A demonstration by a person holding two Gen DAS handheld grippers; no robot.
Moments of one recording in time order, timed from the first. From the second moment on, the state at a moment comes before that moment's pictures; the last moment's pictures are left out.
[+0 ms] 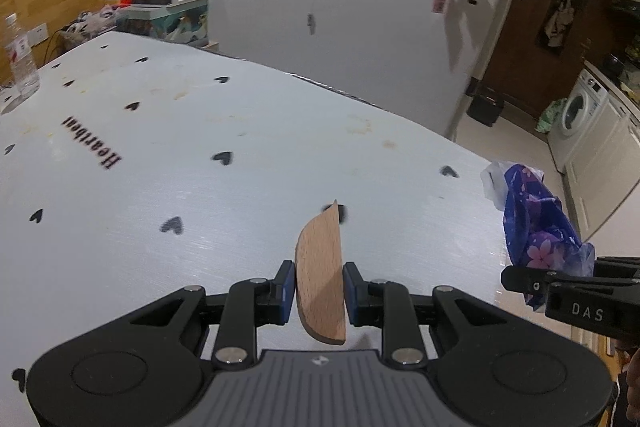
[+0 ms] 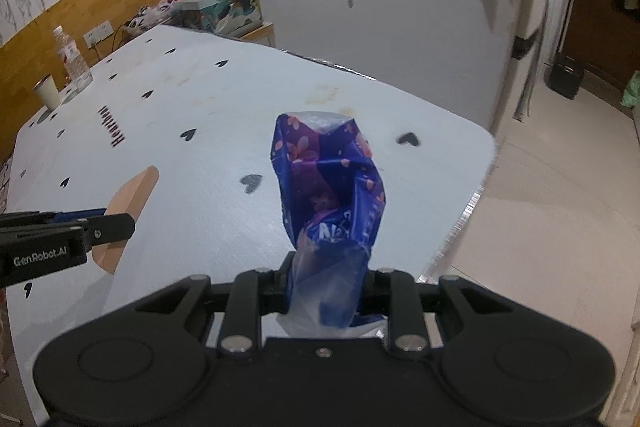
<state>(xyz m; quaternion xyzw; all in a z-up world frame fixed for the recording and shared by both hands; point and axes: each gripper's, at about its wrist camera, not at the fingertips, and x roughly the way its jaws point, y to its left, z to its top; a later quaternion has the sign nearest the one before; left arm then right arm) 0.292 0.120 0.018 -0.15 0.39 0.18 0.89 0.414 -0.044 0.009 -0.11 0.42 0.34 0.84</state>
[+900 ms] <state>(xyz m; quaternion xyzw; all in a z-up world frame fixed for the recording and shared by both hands) 0.332 -0.076 -0.018 -0.08 0.45 0.00 0.89 0.383 -0.274 -0.033 -0.02 0.48 0.17 0.86</state>
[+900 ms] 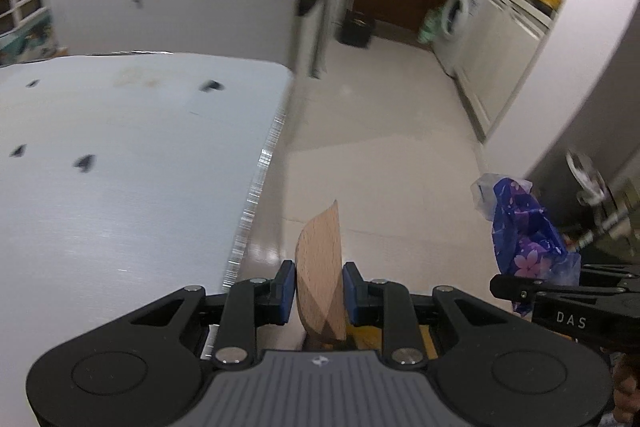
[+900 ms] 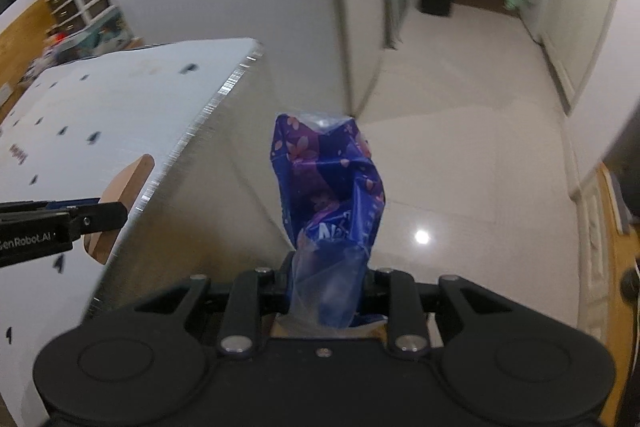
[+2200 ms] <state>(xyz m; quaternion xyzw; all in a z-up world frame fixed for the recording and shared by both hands) 0.373 -0.127 -0.239 -0.08 0.67 -0.08 0.74 0.422 -0.310 -0.268 0.14 0.67 0.12 0.72</state>
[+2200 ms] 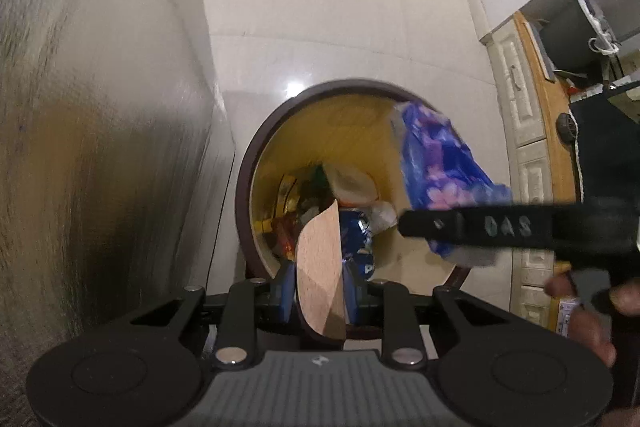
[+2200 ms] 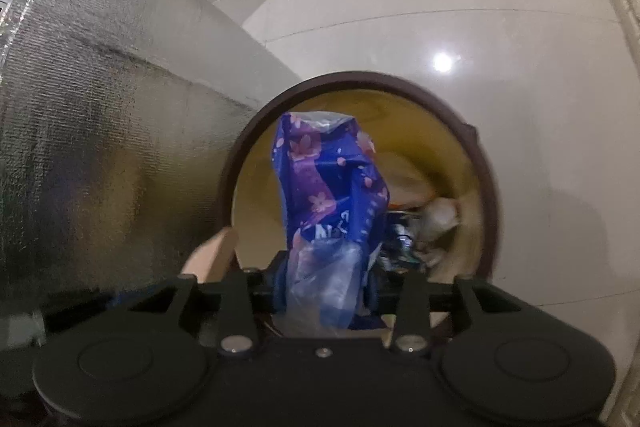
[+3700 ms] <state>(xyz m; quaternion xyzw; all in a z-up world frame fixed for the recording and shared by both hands) 0.407 -0.160 -0.277 -0.01 0.67 -0.11 0.73 0.405 -0.379 -0.282 0.23 0.63 0.06 0.74</state>
